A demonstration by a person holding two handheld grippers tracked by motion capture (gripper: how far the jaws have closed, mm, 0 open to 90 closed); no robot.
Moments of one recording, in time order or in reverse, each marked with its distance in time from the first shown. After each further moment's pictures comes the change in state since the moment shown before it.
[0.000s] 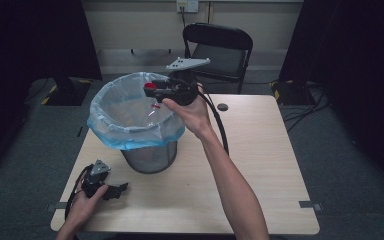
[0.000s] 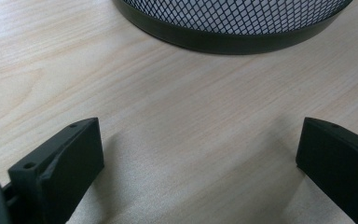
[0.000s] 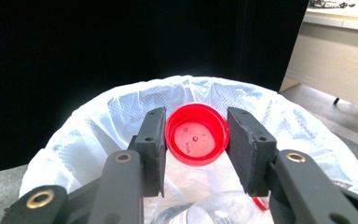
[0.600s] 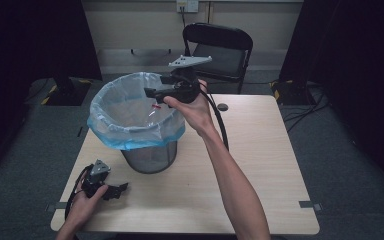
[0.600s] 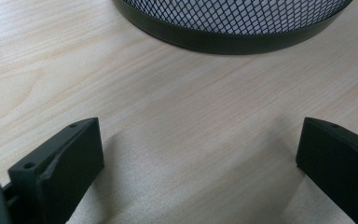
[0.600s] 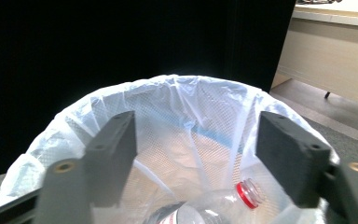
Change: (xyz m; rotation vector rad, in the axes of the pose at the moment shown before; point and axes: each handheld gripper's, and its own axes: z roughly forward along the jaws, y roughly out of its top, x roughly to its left) left arm 0.000 0.000 0.000 0.000 0.000 0.000; right arm -0.010 0.001 -0.001 0.002 -0.037 0.025
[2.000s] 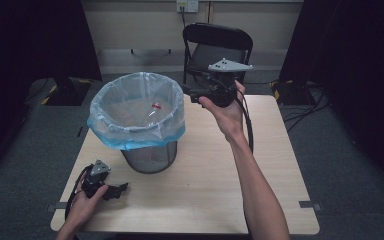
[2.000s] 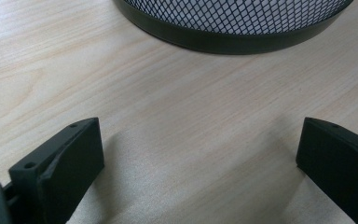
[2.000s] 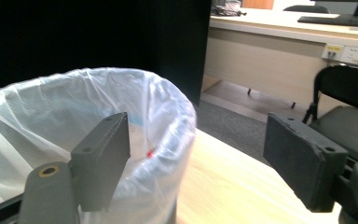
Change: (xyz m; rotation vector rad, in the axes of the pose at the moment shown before) left arm 0.000 0.000 0.000 0.001 0.003 -0.001; right arm -0.030 -0.024 -0.072 -0.046 -0.283 0.021
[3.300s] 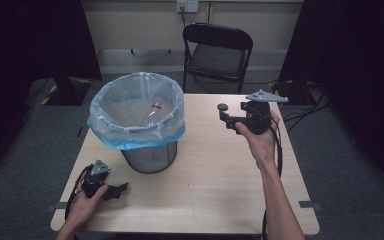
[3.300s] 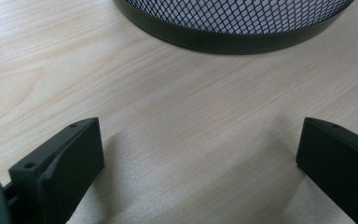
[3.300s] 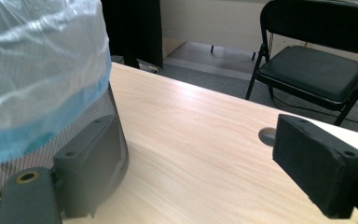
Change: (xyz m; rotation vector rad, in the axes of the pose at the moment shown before) left arm 0.000 0.000 0.000 -0.001 0.001 0.001; right arm -0.047 -0.082 -0.061 0.123 -0.156 0.103
